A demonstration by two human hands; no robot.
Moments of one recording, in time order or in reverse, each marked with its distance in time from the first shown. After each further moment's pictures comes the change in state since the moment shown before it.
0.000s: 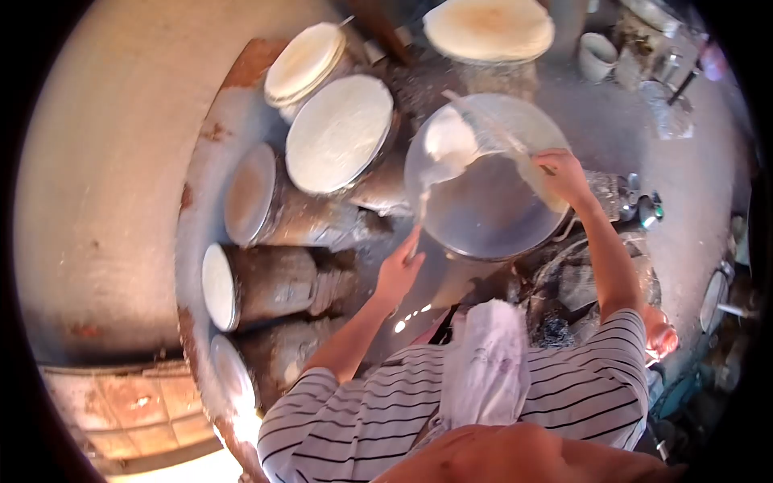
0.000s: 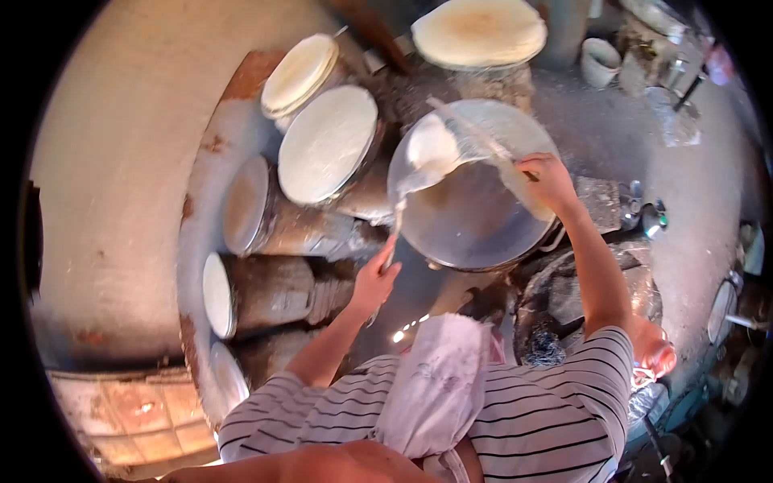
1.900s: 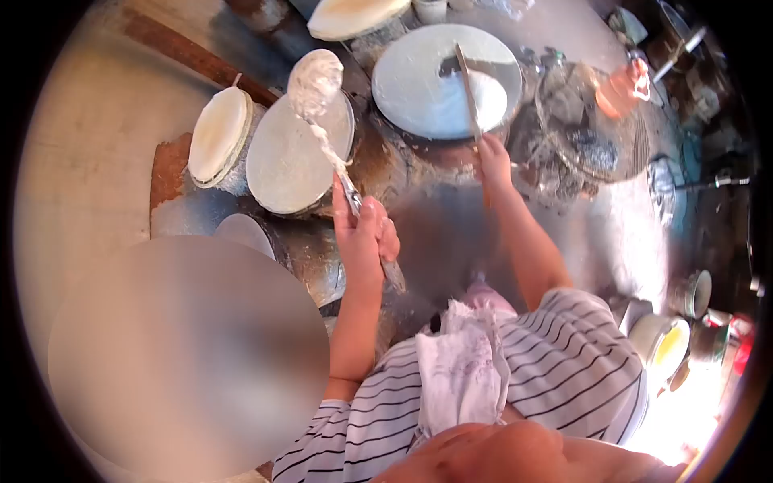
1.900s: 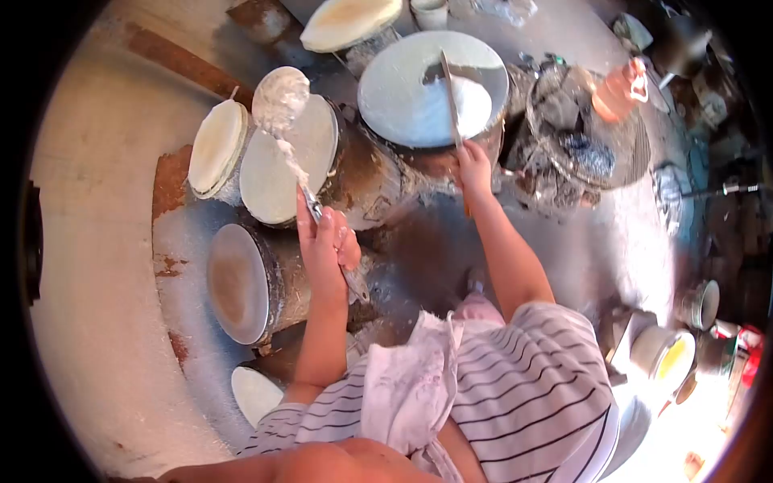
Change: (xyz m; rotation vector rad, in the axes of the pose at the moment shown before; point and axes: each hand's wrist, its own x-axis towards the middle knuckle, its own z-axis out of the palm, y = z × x) left_hand -0.033 -0.039 -0.229 -0.811 -0.551 0.316; right_hand -0.106 -0.265 0.266 1.030 1.081 0.819
